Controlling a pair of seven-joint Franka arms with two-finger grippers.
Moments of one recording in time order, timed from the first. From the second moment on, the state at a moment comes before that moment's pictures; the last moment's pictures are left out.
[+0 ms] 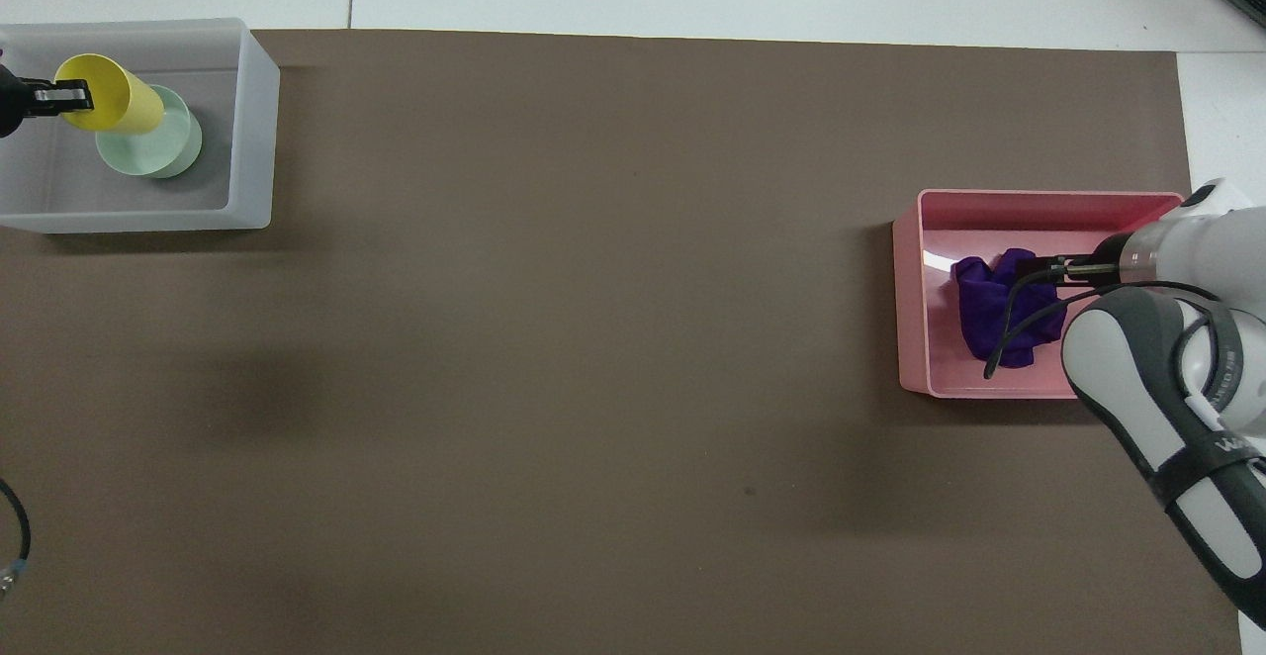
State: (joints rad) left arm 0.22 0.46 -0.06 -1.50 -0.04 2.36 0.18; right arm -0.07 0.13 -0.10 -2.09 0.02 2.37 -0.15
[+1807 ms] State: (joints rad) left arm 0.29 0.63 -0.08 -1.41 -0.07 2.30 0.27; right arm 0.04 -0.01 -0.10 -1.57 0.02 1.52 0.00
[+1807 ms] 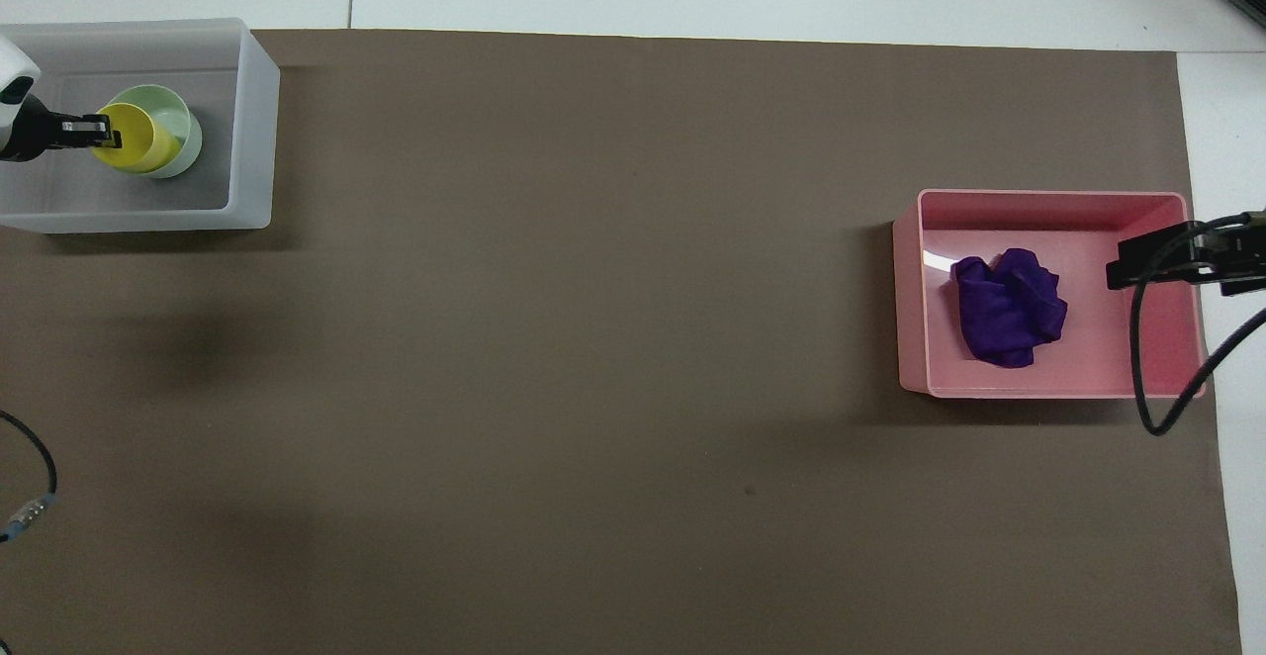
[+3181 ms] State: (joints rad) left arm 0.03 0.04 -0.09 -1.82 -0.05 2.10 0.24; right arm 0.04 -0.05 -0.10 -1.61 -0.03 1.54 -0.04
